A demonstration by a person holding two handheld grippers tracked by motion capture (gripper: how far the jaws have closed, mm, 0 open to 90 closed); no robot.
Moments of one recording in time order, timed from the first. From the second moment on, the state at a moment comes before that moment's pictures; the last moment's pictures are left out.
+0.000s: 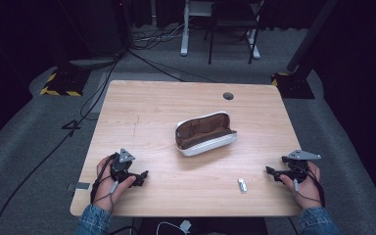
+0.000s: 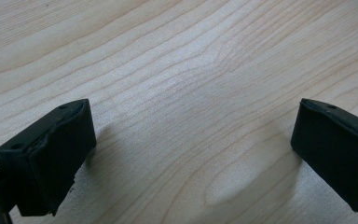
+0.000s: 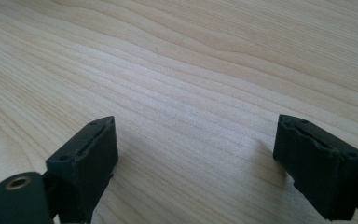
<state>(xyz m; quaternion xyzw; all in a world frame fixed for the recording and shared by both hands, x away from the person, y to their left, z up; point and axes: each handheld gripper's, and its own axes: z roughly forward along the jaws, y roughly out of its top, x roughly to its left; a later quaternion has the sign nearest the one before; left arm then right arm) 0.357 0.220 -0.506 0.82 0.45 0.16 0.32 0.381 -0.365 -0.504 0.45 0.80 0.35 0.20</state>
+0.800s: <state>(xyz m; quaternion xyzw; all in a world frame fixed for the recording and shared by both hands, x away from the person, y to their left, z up) 0.360 0.217 -0.506 0.82 0.45 0.16 0.32 0.363 -0.362 -0.483 0.45 0.80 0.36 0.19</state>
